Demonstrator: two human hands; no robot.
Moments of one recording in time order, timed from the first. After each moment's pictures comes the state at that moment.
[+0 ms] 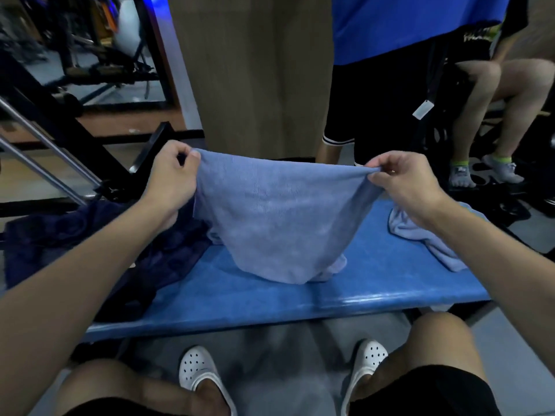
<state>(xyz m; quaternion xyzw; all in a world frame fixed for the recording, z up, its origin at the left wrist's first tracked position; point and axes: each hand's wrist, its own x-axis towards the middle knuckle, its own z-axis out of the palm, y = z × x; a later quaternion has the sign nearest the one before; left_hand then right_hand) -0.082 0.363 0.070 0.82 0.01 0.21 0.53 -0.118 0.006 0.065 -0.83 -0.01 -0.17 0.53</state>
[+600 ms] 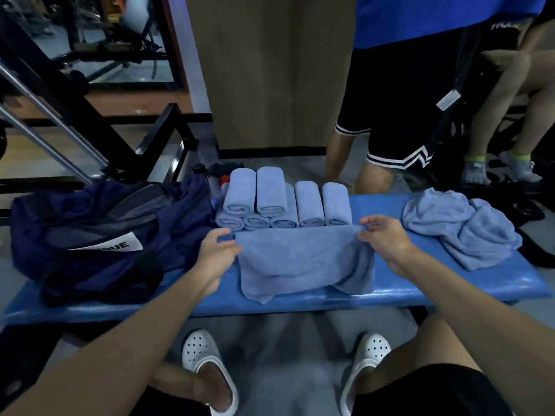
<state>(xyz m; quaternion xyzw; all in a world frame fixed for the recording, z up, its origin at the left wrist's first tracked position) -0.121 0.351 -0.089 0.74 0.19 -0.06 0.64 -0.118 0.028 -0.059 -0.81 0.18 0.00 0.56</state>
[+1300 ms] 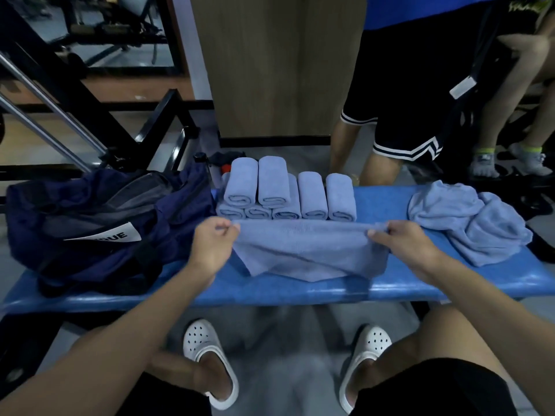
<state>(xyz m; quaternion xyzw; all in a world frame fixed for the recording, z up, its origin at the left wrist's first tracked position) -0.129 0.344 -0.075 0.81 0.14 0.08 0.57 -0.132 0.005 -0.066 -0.85 0.12 0.03 0.52</state>
